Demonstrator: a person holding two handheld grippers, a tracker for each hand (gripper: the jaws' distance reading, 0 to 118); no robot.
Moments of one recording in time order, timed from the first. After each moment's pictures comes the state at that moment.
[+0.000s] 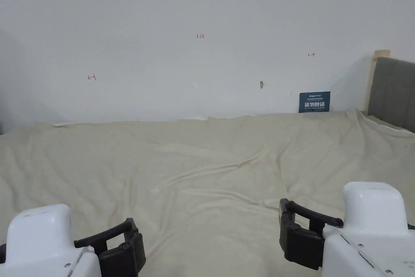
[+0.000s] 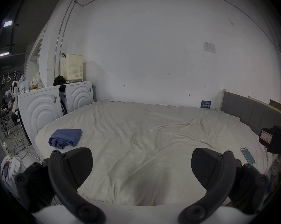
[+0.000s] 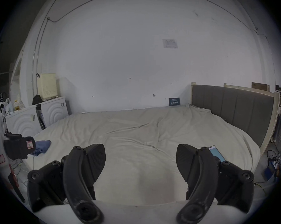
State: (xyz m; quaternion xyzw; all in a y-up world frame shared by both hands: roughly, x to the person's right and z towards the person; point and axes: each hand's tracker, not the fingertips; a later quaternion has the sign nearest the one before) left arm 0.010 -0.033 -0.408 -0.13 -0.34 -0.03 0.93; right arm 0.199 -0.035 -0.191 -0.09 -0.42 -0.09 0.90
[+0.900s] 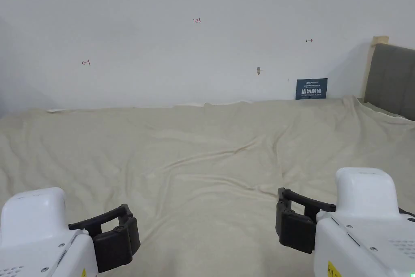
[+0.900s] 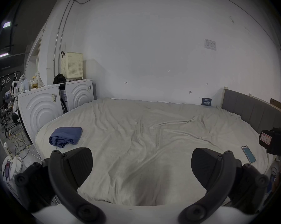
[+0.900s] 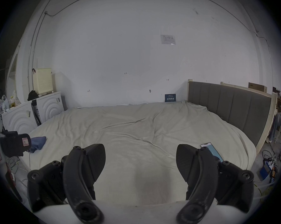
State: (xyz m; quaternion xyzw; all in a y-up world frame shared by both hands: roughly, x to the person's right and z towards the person) left arm 0.013 -0.035 -0.411 -0.15 -0.33 -0.04 0.93; right arm 0.202 -0.037 -0.194 -0.11 -0.43 -0.09 0.89
